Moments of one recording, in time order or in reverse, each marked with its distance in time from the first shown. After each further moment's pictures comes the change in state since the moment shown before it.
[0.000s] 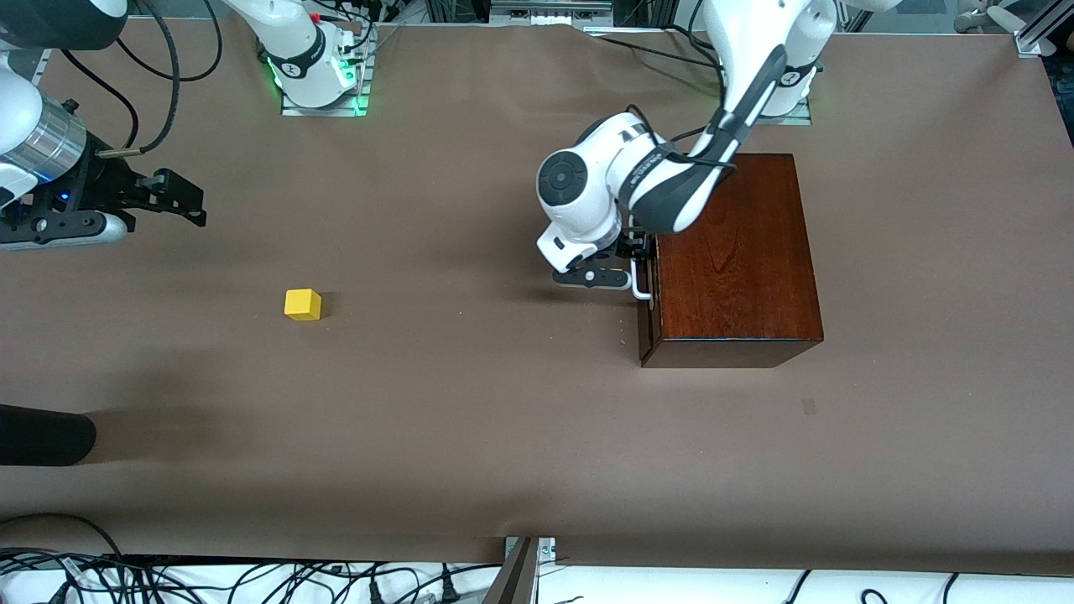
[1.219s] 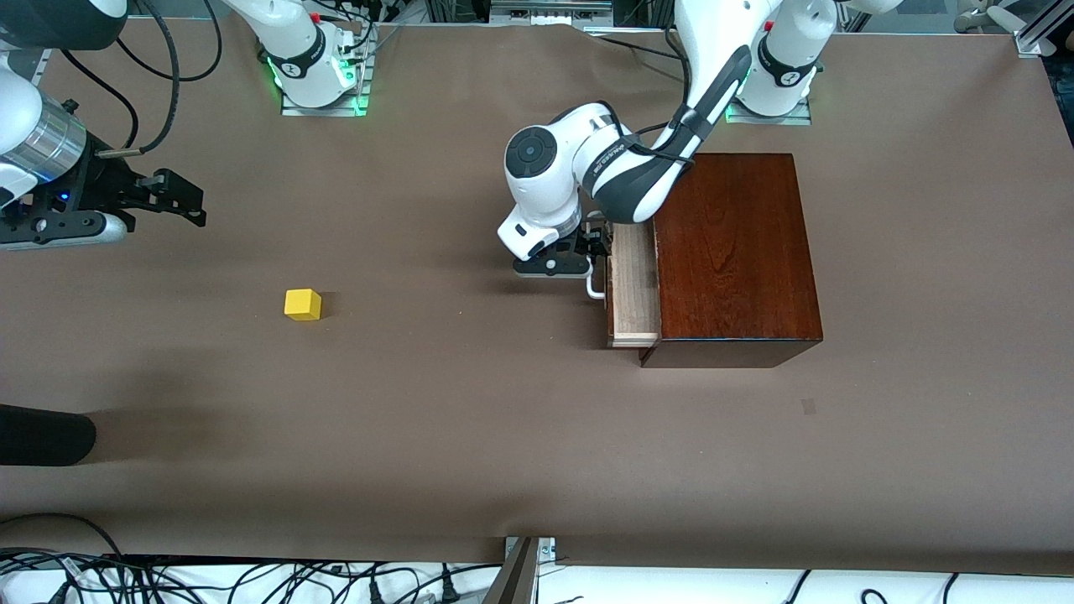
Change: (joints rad) left arm -0.075 0.044 0.005 0.071 -0.042 0.140 -0.111; right arm 0.000 0.000 0.000 0.000 0.000 0.000 0.000
